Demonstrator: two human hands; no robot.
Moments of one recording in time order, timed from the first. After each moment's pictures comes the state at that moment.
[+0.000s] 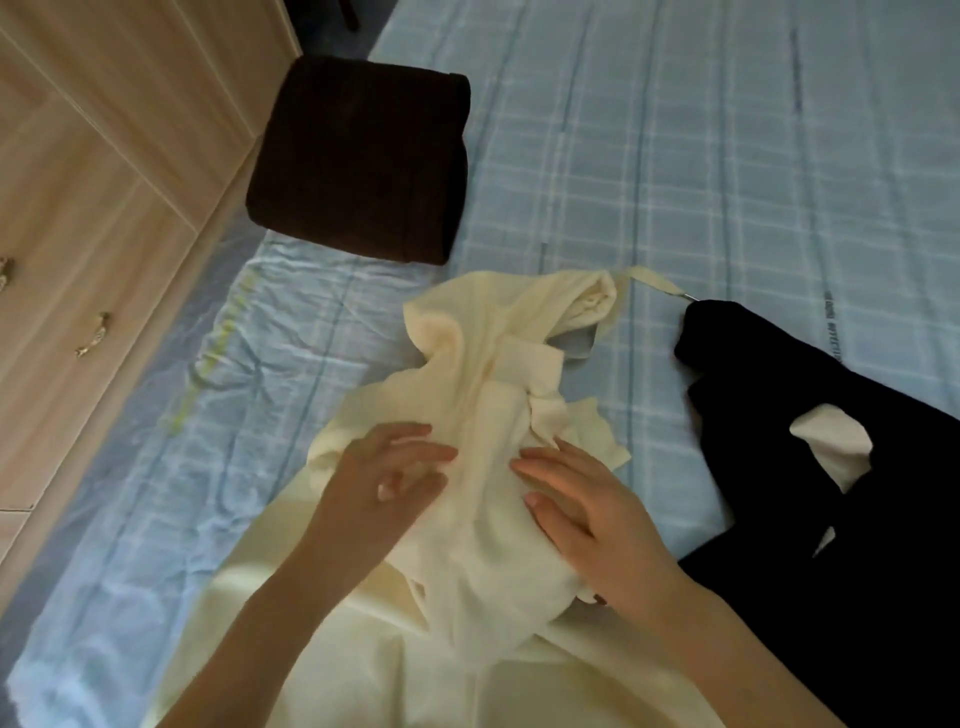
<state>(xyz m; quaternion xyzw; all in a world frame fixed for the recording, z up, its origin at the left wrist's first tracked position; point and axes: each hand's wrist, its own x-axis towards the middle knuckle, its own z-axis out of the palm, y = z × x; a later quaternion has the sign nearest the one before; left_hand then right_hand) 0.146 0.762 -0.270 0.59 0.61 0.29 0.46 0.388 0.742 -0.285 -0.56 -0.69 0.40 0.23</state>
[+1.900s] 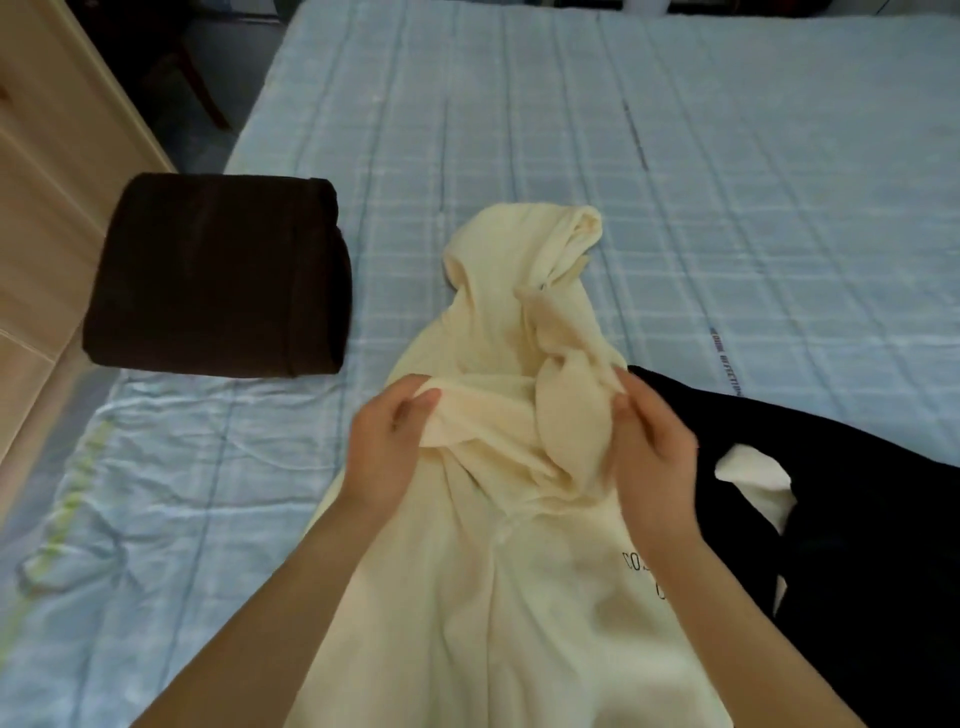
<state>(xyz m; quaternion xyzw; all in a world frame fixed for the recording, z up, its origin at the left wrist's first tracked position) 0.248 0.932 -0.296 0.62 0.54 0.39 0.42 0.456 0.848 -0.276 -0.67 -0.33 0.30 0.59</state>
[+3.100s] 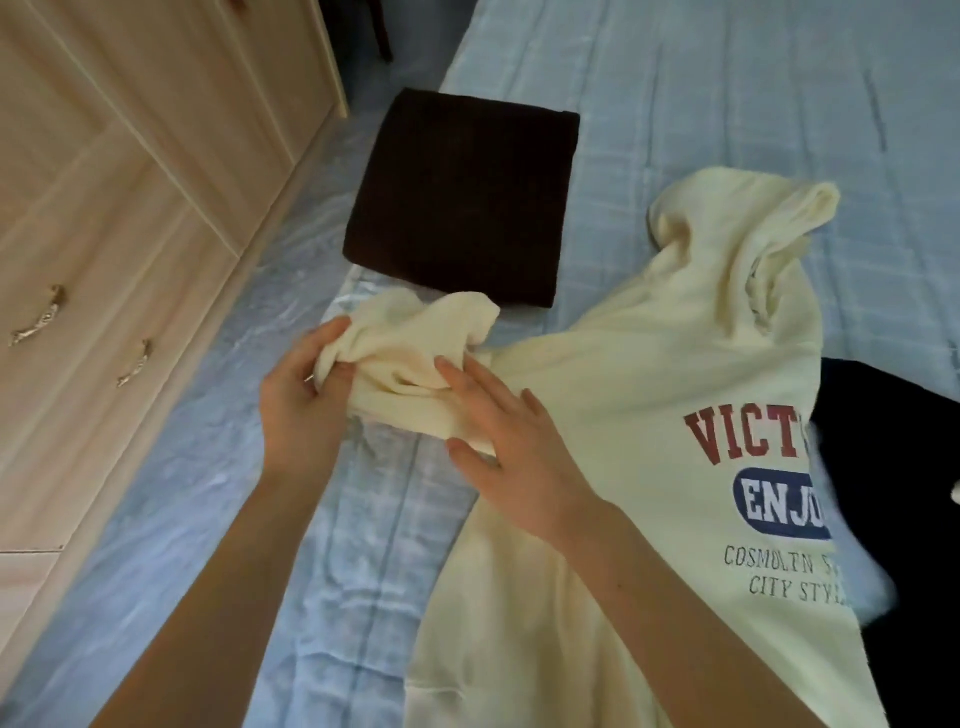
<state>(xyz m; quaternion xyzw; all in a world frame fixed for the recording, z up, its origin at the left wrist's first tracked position) -0.010 0.888 -0.279 0.47 0.67 0.48 0.33 0.195 0.864 -0.284 -0.52 -0.77 0.34 0.16</state>
